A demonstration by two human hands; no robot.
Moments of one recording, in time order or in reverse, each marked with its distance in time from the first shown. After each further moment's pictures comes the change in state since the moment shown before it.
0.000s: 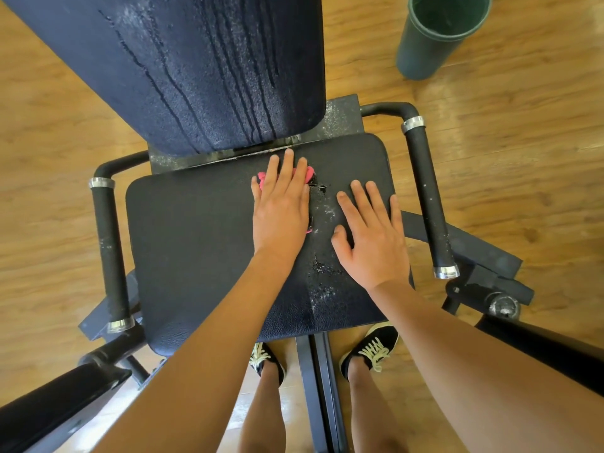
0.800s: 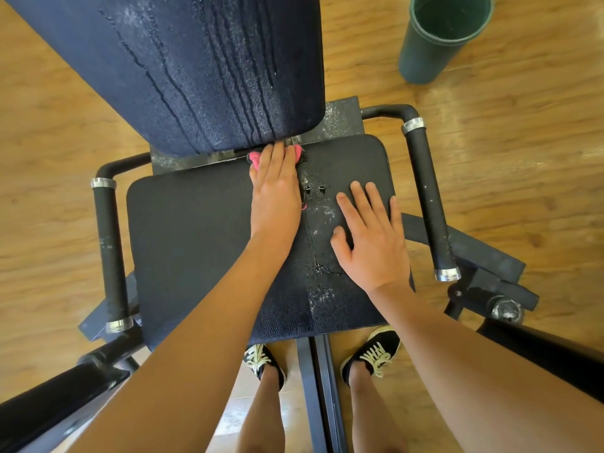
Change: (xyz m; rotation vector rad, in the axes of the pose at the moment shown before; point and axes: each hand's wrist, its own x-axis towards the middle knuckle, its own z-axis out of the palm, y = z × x) left_hand 0.028 -0.008 0.007 -0.065 0.160 0.033; right_hand -0.001 0.000 -0.001 -0.001 -0.002 -0.004
